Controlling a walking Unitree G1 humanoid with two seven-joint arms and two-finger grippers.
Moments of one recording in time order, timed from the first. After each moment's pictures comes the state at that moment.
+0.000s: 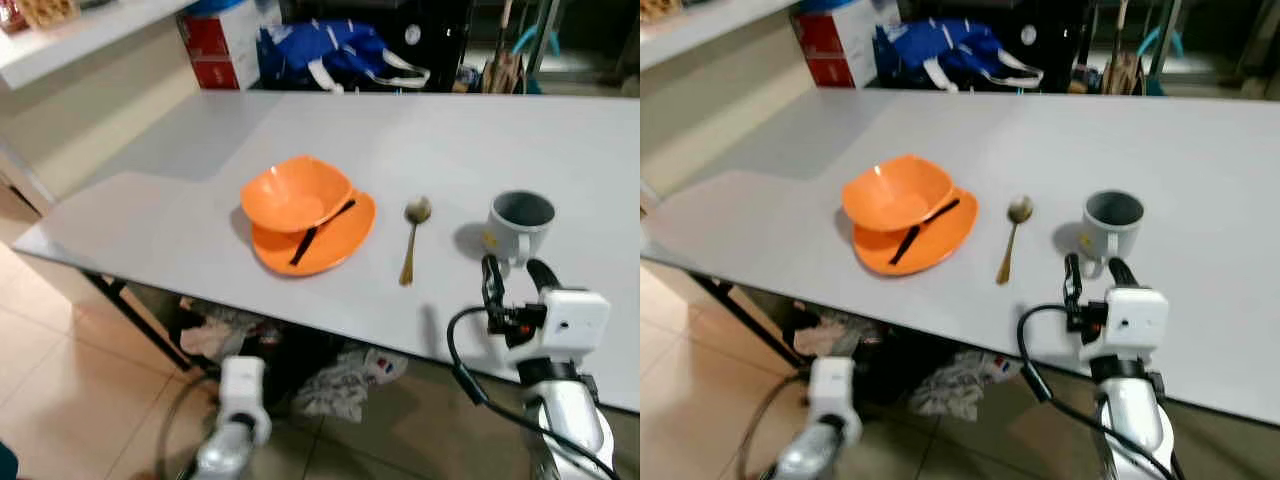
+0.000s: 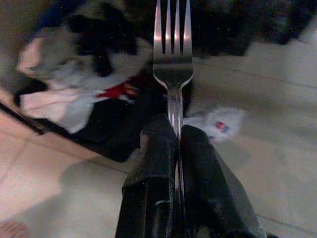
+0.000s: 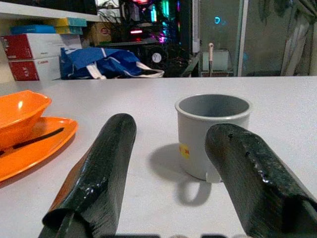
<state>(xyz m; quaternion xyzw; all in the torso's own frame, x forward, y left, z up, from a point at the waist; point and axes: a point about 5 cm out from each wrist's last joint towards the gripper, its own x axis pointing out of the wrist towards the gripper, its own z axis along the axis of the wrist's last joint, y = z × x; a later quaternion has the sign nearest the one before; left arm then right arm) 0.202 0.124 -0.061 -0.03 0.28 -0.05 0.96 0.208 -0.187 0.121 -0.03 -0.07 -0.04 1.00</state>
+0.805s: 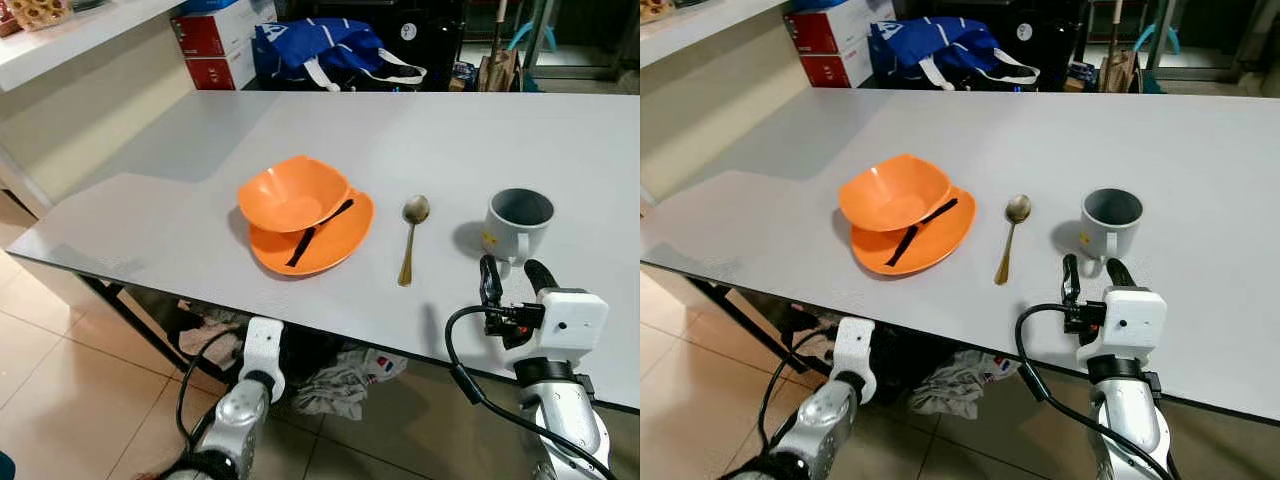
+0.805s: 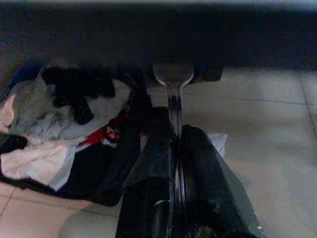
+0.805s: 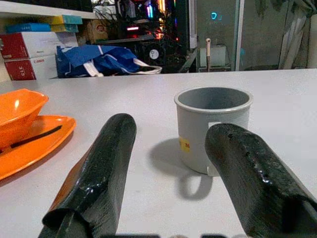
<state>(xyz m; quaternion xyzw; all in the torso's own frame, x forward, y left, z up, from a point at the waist) 0.251 0.113 -0.029 -0.01 0.22 -0.11 0.97 0.208 -0.186 0.120 -0.03 -0.06 -0.04 1.00</state>
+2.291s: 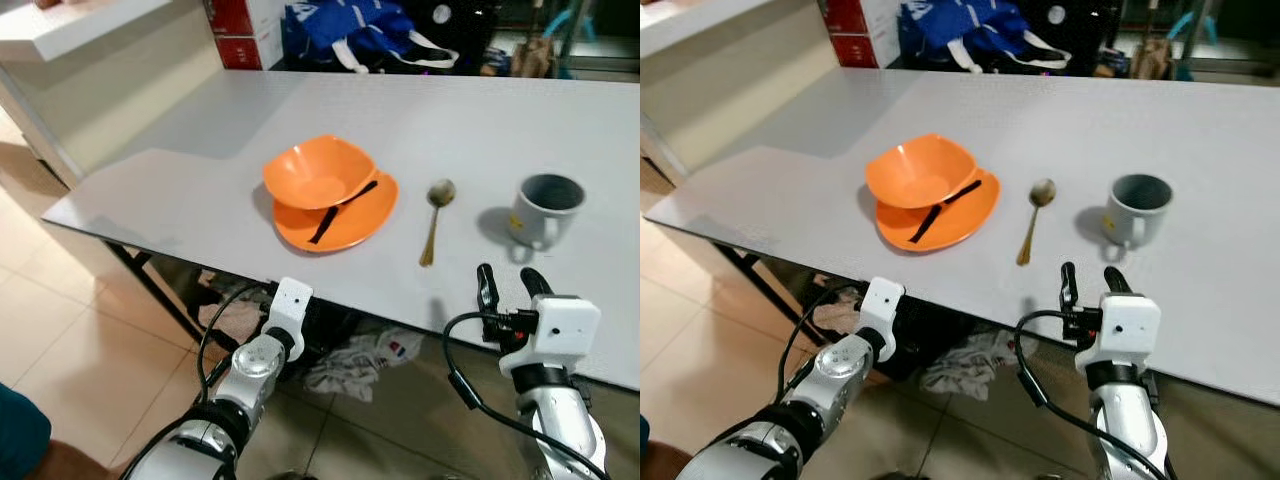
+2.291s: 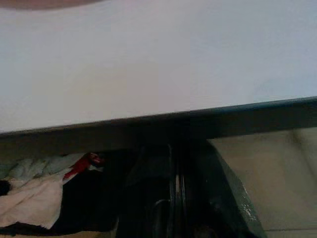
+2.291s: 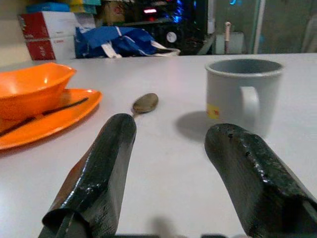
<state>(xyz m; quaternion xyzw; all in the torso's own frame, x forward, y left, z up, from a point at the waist) 0.293 0.088 0.008 0.04 0.18 -0.23 0.96 0.205 -0.187 0.109 -0.04 -0.05 -0.04 1.00</state>
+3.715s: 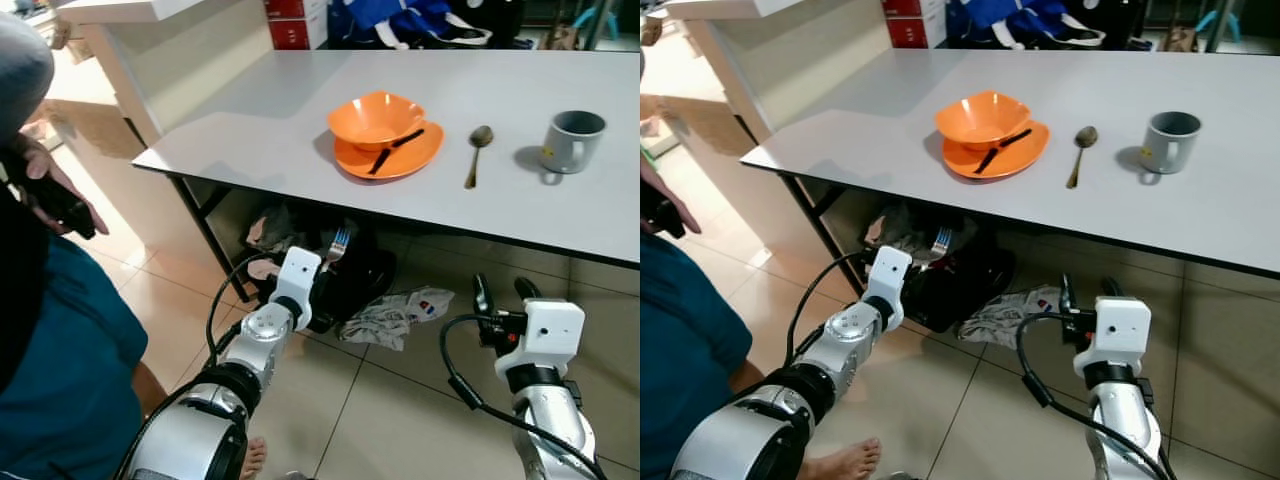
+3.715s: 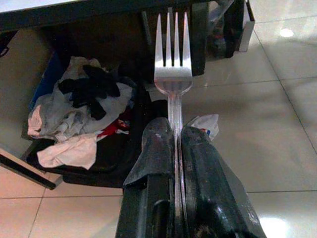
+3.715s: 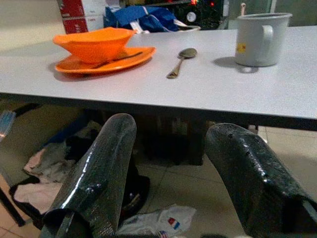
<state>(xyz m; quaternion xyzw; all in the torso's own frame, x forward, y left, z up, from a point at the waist) 0.323 0.081 0.036 0.05 0.16 -0.22 0.96 0.214 -0.195 0.087 -0.04 -0.01 -0.04 1.00</state>
